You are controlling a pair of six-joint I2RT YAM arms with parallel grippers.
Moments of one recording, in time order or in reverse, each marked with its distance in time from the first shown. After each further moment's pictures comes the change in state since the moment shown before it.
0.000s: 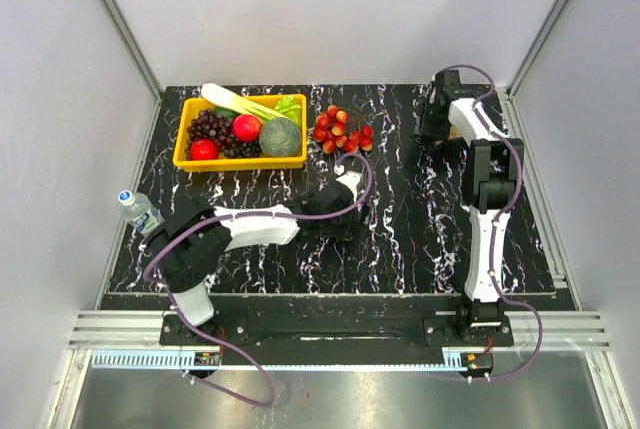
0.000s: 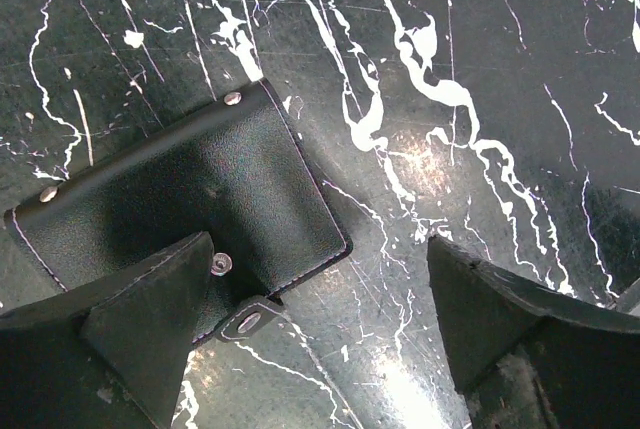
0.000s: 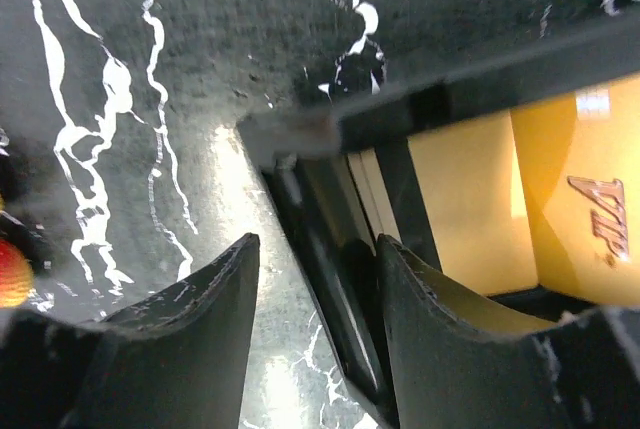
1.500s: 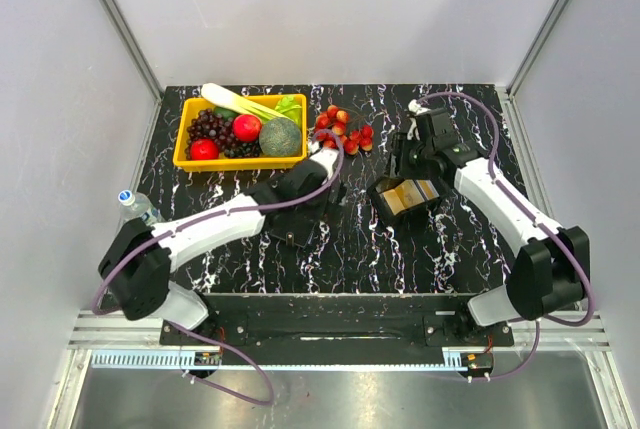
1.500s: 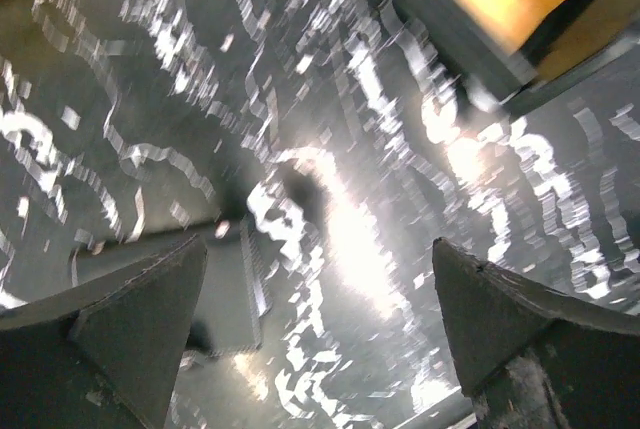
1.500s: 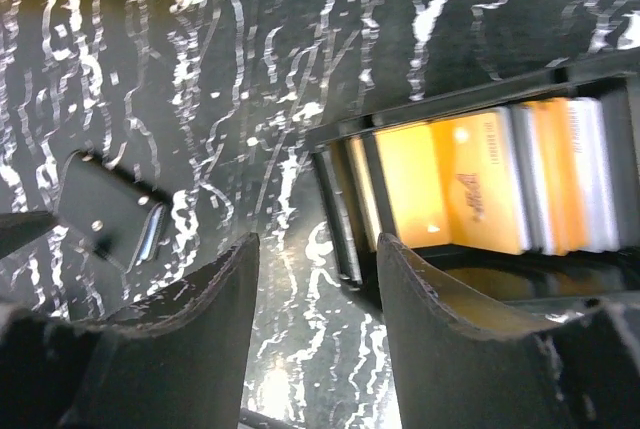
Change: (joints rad) left arm 0.097 -0.299 -0.021 -0.311 -0.102 0.136; right arm 0.311 -0.919 -0.867 0.137 -0.108 0.163
